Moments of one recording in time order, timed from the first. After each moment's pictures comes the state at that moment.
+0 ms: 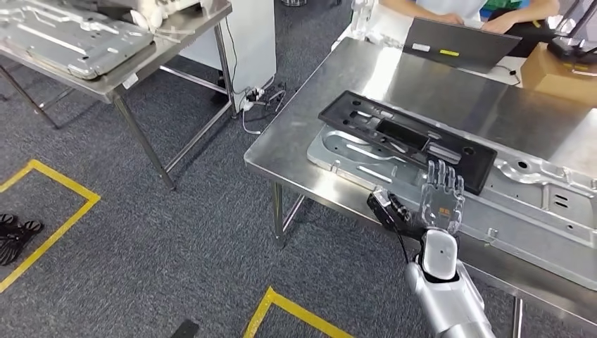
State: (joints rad) left arm -0.10 -0.19 0.95 -0.23 -1.38 0.03 -0.34; right arm -0.42 -0.06 0.20 -0.76 1.57 -0.46 0.20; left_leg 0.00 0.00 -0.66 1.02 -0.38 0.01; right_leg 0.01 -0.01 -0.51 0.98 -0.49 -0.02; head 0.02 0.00
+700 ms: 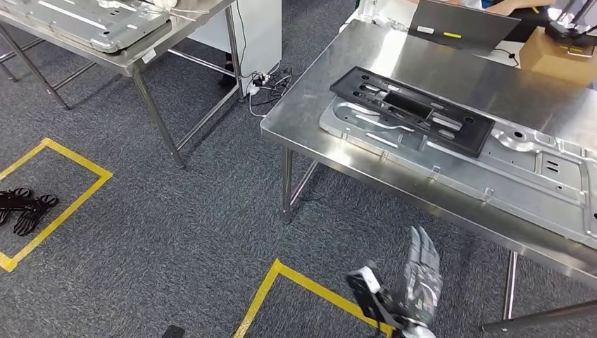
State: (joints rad) left arm -0.07 -0.19 1.02 -0.23 -1.29 0.07 -0.36; right arm 0.12 0.22 -0.04 -1.09 1.21 -0.70 -0.35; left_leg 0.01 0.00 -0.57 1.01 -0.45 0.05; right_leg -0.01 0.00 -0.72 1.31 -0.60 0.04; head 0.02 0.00
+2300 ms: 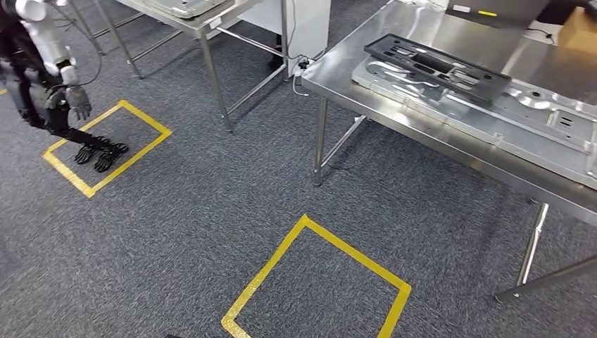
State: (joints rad) left arm -0.06 -0.20 1.11 -0.23 -1.30 0.10 -0.38; right arm -0.07 0.30 -1.29 -0.22 1.07 -0.30 0.10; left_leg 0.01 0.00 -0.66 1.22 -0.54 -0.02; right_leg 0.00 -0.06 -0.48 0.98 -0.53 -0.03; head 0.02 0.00
